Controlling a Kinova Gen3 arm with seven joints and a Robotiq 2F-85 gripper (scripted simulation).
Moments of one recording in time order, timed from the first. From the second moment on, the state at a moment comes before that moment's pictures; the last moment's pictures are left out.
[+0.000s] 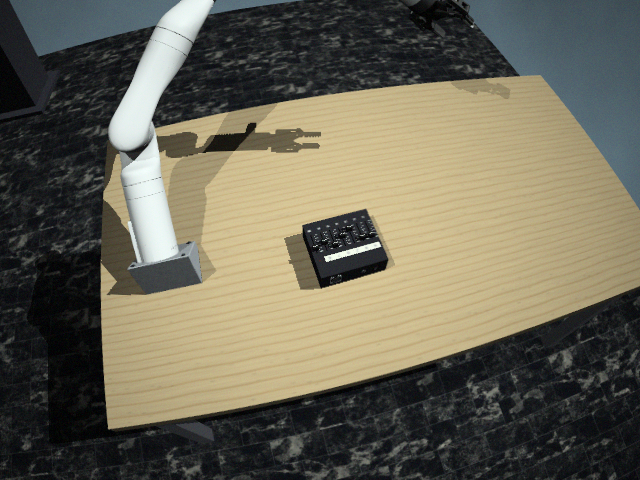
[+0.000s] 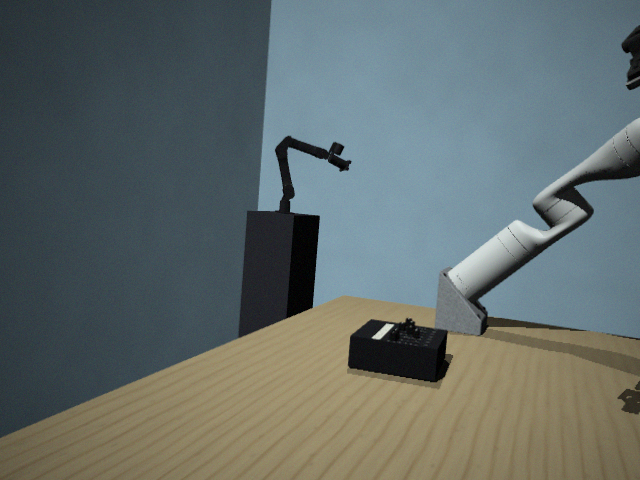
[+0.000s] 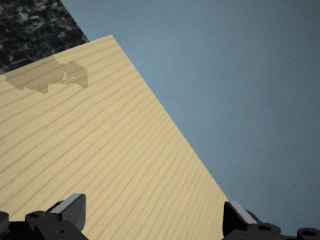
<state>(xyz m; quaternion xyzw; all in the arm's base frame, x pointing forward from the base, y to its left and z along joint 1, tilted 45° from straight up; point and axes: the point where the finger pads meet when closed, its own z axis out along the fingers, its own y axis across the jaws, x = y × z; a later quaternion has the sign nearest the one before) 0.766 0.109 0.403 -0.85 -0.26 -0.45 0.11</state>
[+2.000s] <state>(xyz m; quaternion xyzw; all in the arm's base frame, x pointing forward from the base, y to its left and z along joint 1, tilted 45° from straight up) 0.451 -0.020 0.057 -0.93 -0.10 0.01 0.37</state>
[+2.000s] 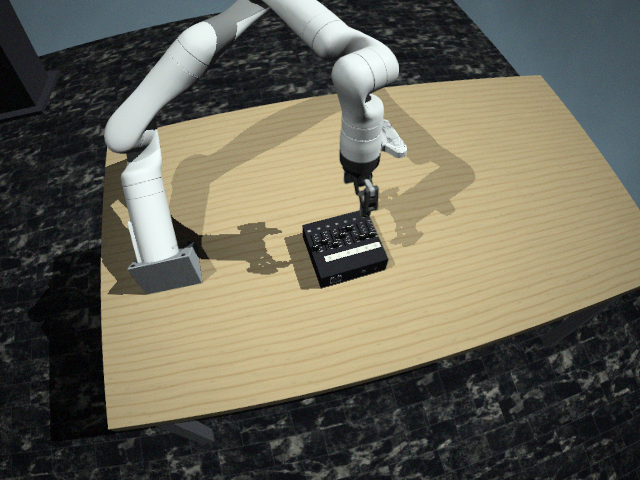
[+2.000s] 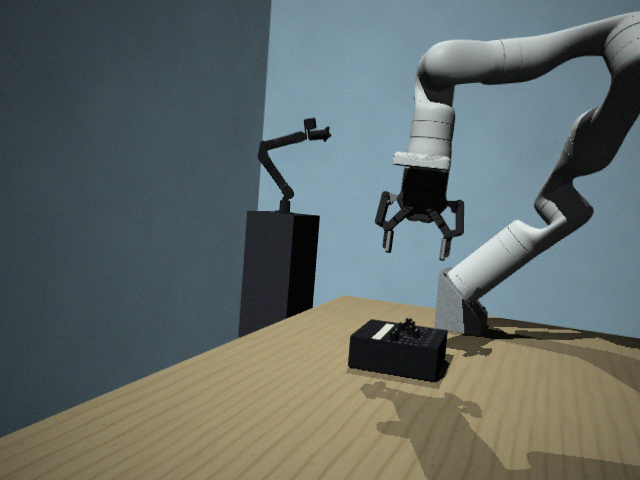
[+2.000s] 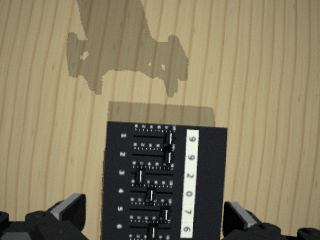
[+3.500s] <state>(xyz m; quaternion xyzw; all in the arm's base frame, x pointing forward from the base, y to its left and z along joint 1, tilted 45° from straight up) 0.428 -0.019 0.042 -0.92 0.02 0.08 0.39</state>
